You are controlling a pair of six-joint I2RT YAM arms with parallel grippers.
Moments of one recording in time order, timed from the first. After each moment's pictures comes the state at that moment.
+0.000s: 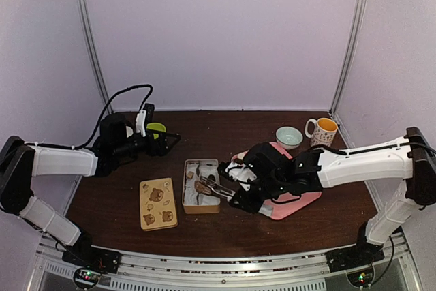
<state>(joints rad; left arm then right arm) -0.44 1.43 0.66 0.52 0.41 -0.31 1.09 1.55 1.01 -0.33 -0.03 0.10</state>
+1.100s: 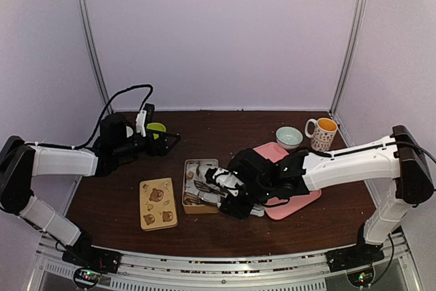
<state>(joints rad) -0.44 1.43 0.66 0.52 0.42 -0.31 1.15 1.67 1.11 -0.36 0.04 0.08</state>
